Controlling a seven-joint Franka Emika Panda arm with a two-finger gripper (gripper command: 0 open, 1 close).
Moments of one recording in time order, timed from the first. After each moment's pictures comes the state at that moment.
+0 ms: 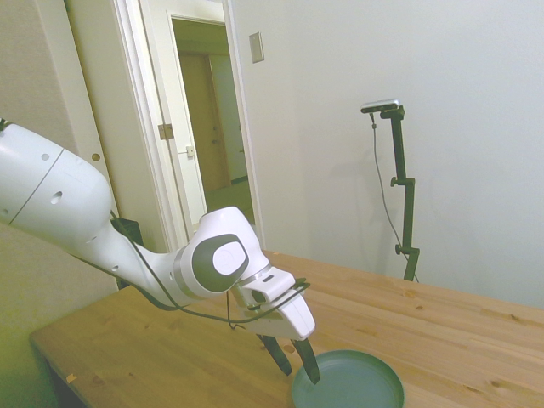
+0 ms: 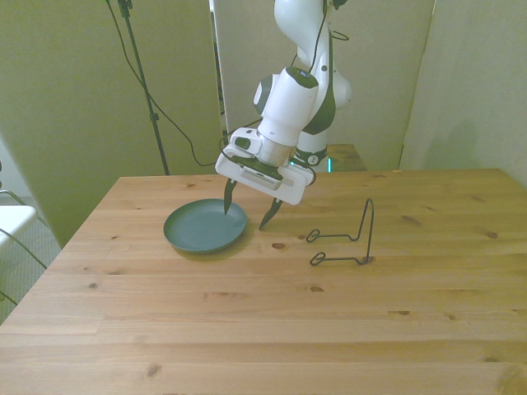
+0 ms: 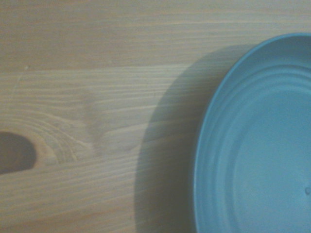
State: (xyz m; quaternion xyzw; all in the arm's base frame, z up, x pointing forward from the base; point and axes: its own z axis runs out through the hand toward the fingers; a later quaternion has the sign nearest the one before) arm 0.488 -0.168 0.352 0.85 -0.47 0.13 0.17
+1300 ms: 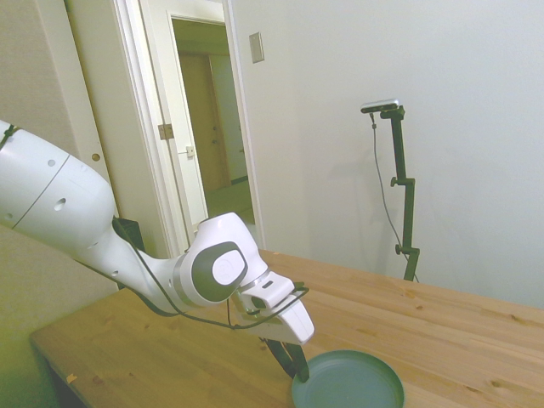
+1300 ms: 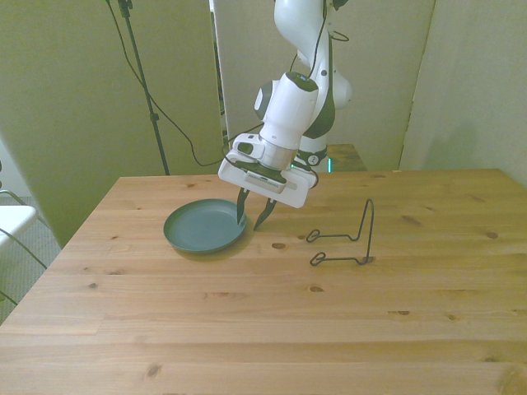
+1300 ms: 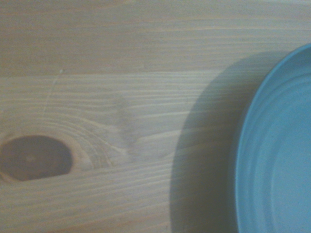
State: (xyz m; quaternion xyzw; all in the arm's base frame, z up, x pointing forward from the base) arm 0.490 -0.162 0.340 0.86 -0.46 0.14 0.14
